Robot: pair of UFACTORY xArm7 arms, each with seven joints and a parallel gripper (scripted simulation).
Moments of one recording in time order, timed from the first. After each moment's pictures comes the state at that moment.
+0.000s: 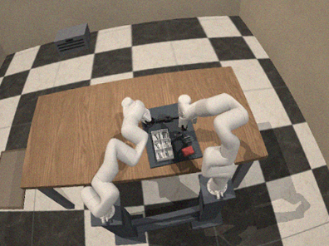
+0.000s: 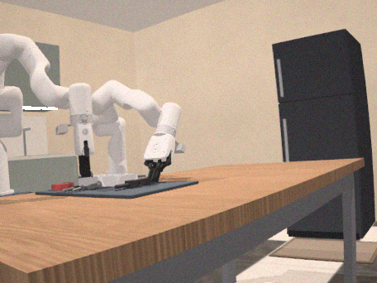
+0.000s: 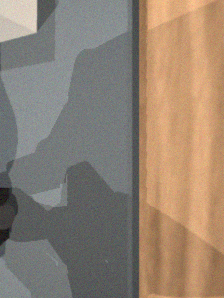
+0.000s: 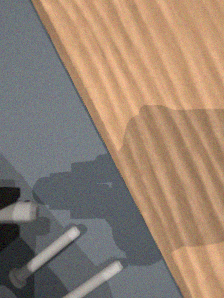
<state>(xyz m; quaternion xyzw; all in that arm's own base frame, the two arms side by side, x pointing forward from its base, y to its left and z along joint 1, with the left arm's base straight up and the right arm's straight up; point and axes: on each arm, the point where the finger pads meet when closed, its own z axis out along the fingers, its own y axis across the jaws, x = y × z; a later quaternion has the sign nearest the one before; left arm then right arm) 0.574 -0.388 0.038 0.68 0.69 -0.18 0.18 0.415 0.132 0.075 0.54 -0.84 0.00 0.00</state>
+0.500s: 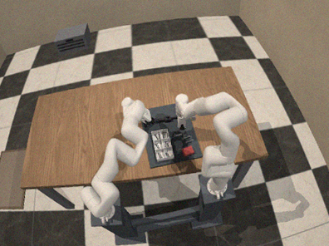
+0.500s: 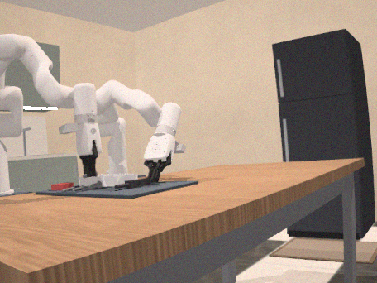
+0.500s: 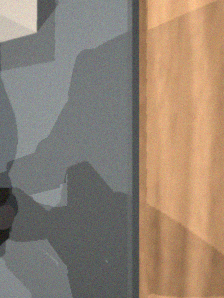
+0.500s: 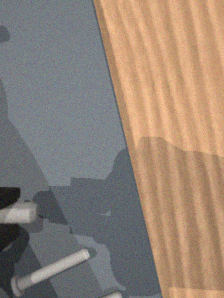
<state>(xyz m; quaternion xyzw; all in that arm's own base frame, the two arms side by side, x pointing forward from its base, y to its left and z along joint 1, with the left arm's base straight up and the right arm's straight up) 0.574 -0.388 0.038 0.68 0.69 -0.18 0.18 0.424 0.145 0.075 0.64 -0.77 0.00 0.00</state>
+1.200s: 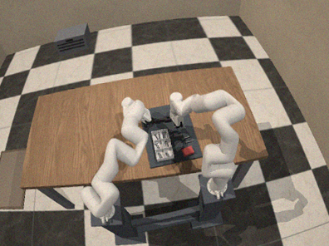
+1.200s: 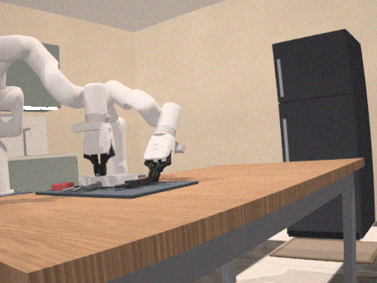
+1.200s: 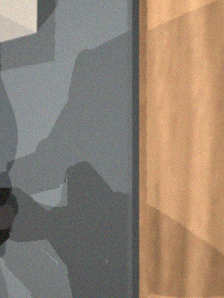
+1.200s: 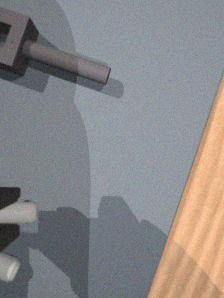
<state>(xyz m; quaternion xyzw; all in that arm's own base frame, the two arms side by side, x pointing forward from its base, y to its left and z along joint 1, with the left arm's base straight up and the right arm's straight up) 0.574 -0.388 0.038 0.68 0.69 -0.18 0.18 0.444 0.174 0.075 0.83 -0.56 0.01 0.00</state>
